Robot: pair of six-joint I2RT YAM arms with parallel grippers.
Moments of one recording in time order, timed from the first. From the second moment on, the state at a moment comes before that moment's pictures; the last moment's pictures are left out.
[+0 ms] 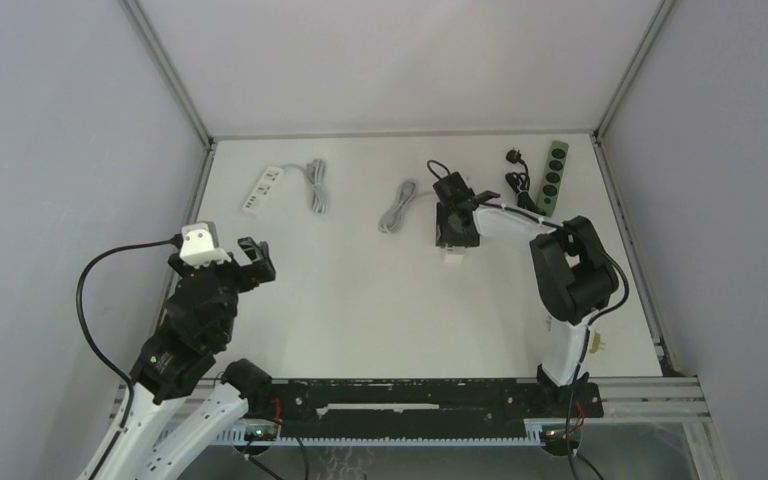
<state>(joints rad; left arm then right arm) -0.56 0.40 0.78 -0.59 -0.65 -0.29 0.50 1.83 1.22 -0.55 0.20 0.48</state>
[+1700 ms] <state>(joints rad) -0.06 1.20 1.01 -0.53 -0.40 -0.31 0.43 0.94 0.41 0.12 0.10 0.44</state>
